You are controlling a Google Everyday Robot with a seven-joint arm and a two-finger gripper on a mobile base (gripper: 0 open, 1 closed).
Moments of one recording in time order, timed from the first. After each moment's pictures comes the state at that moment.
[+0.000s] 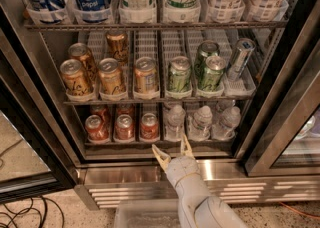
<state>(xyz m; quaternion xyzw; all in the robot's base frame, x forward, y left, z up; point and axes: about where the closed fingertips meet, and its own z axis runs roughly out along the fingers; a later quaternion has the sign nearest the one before) 0.532 -0.056 0.628 -0.18 0.73 0.02 0.66</state>
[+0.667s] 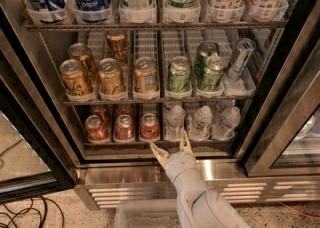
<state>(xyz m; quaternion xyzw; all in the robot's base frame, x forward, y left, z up) 0.545 -0.053 0.627 -0.18 0.73 0.02 0.66</state>
